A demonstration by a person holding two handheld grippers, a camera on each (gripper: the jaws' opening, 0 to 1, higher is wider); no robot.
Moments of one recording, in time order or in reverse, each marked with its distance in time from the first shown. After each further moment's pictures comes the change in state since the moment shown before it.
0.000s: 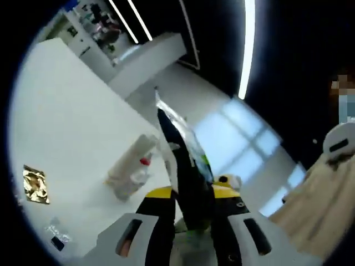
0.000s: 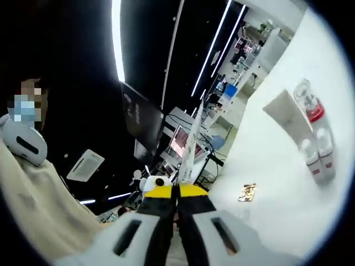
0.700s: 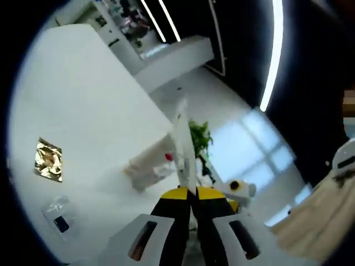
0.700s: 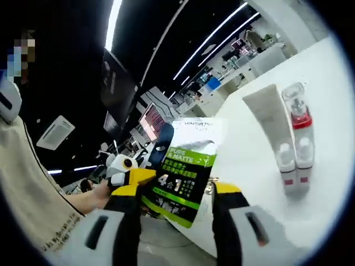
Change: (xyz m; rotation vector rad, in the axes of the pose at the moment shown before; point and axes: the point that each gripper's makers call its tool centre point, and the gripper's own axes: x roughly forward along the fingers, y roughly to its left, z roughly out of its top) left arm -0.005 0.040 -0.009 -0.137 -0.003 0.143; right arm 0.005 -0.051 -0.029 -0.245 0.185 -0.203
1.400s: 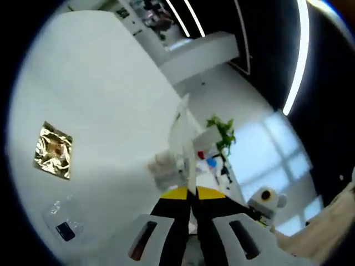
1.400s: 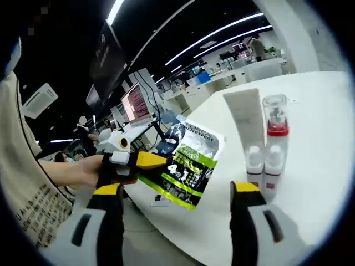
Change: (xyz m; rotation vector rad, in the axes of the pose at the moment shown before) left arm 0.034 0.059 -0.006 -0.074 0.041 0.155; right arm -0.021 -0.042 -0.014 -0.180 0.103 -0.185
